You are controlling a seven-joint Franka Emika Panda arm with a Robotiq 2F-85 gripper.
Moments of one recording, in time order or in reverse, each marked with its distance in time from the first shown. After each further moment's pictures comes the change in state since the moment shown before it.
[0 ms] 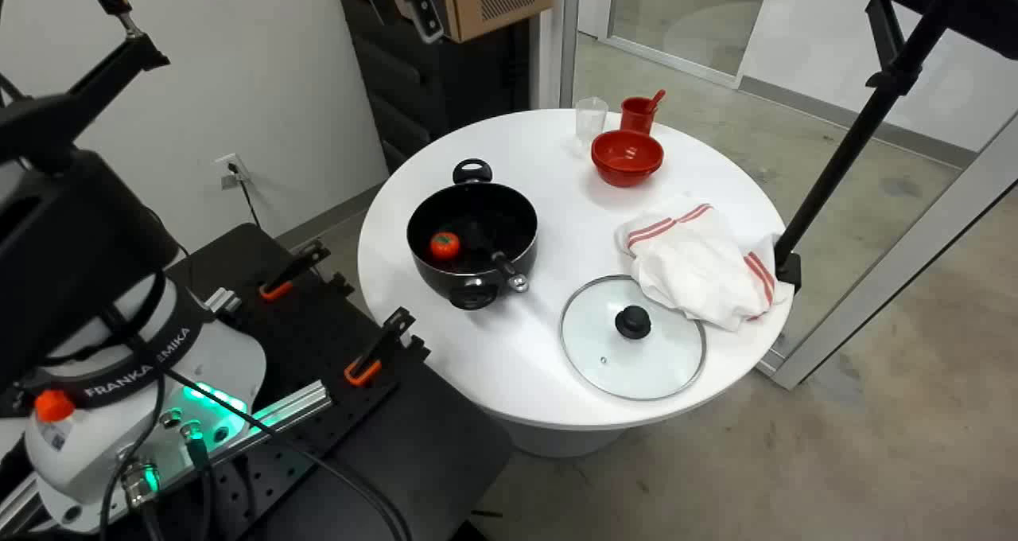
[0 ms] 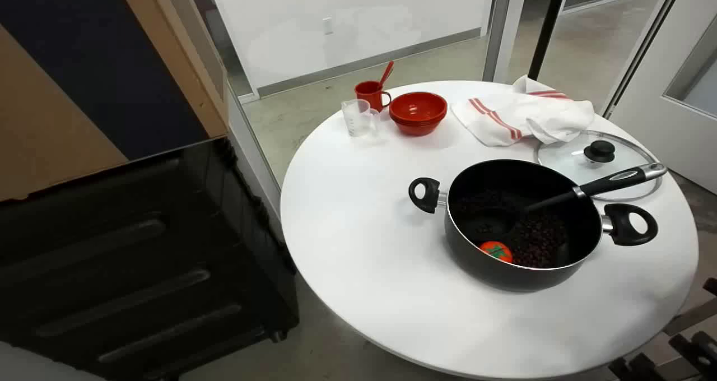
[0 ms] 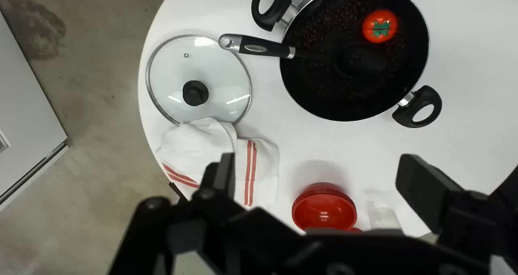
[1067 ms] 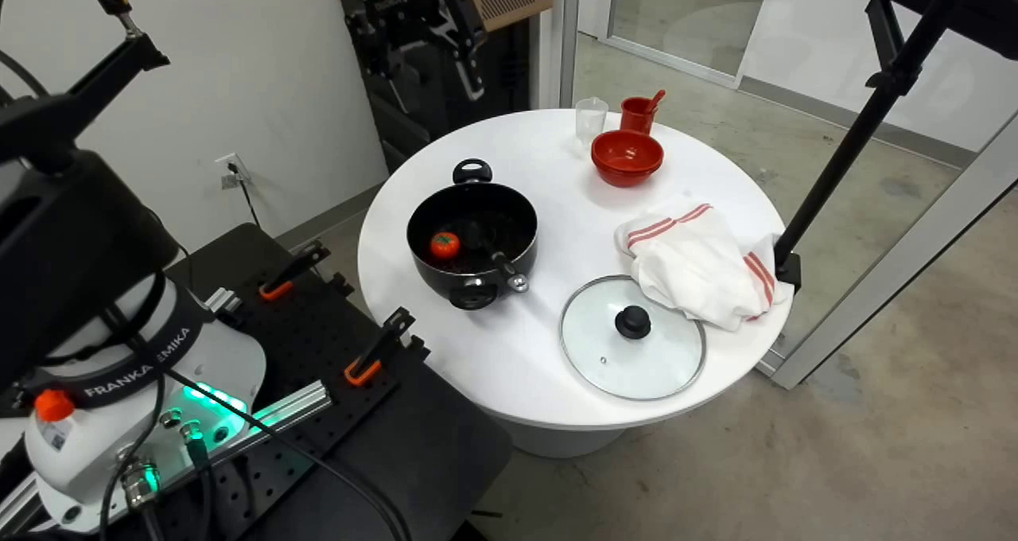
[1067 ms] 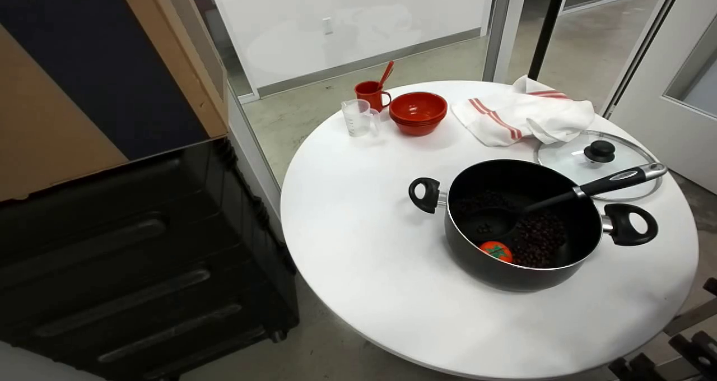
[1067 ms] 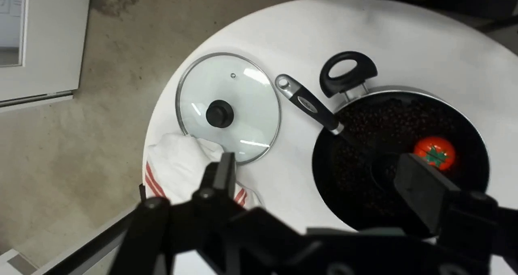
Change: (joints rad) arm 0.016 0.222 -0.007 0.008 -0.289 0.015 -0.266
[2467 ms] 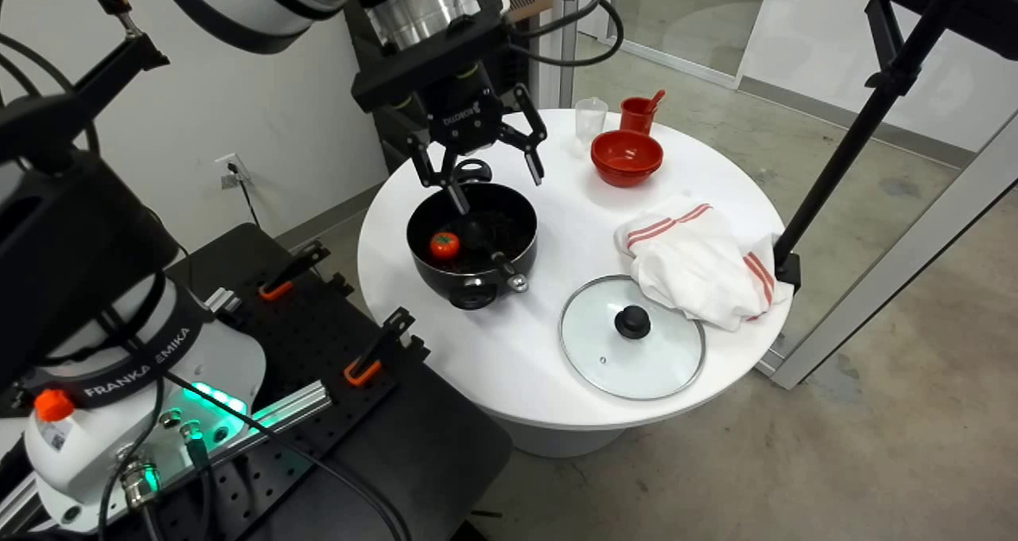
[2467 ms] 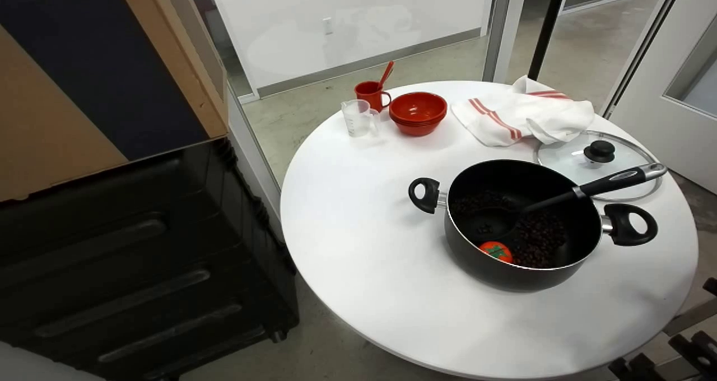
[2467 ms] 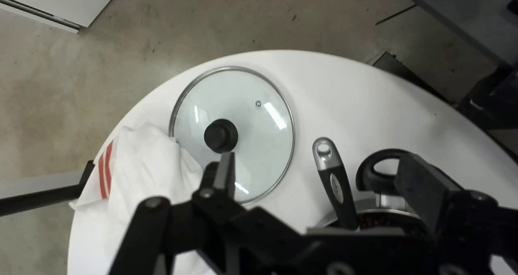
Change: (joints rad) arm -0.037 0.310 -0.157 -0.008 -0.467 0.221 -0.203
